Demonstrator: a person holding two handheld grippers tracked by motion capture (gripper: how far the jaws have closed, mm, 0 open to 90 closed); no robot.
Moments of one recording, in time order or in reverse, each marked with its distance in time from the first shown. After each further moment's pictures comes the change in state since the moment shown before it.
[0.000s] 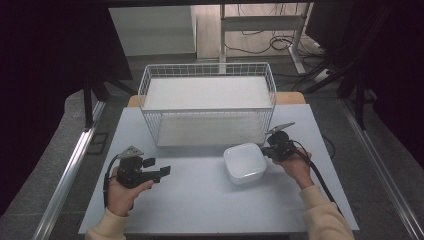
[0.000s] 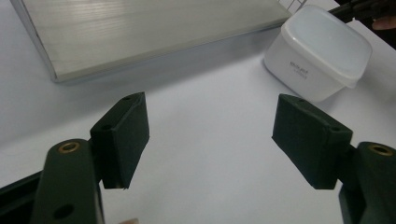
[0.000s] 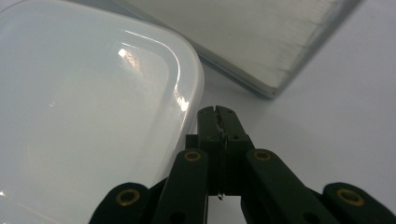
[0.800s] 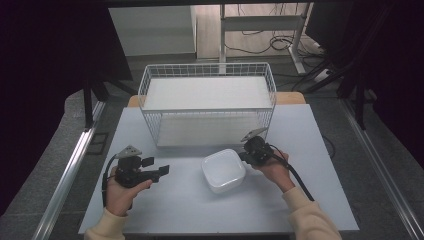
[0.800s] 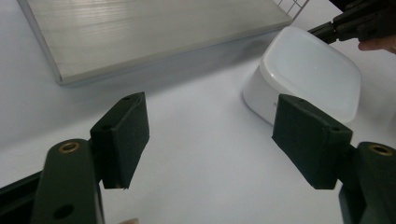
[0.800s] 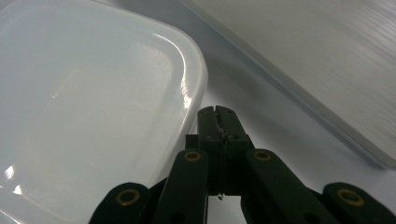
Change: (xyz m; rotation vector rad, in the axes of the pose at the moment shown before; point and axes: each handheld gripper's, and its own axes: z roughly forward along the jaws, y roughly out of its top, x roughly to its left) left arm 0.002 0.000 -0.003 -0.011 0.001 -0.003; right arm 0.060 0.021 0.022 -0.009 0.091 -0.145
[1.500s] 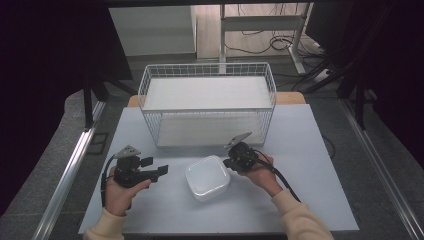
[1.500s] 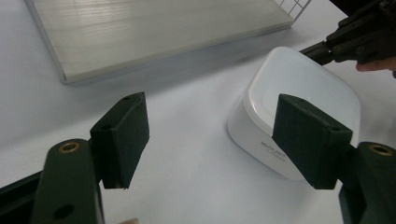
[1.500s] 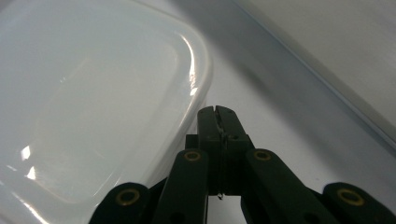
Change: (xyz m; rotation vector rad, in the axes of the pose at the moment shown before) left arm 0.003 -0.001 -0.001 0.000 0.001 -0.003; right arm 0.038 0.014 0.014 -0.008 0.091 -0.084
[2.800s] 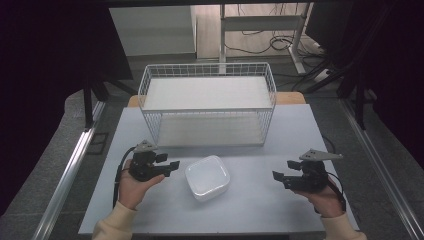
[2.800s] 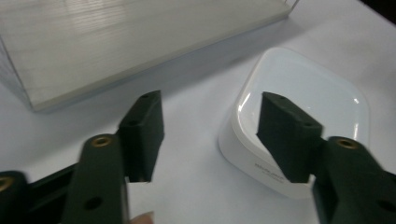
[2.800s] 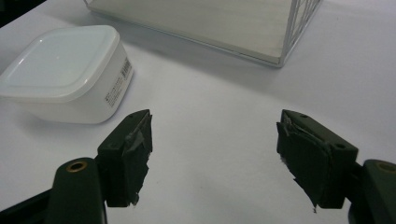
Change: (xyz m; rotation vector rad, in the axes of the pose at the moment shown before) left arm -0.019 0.022 0.035 0.064 0.010 0.106; right arm -0.027 -0.123 -0.131 -0.281 -0.138 0.322
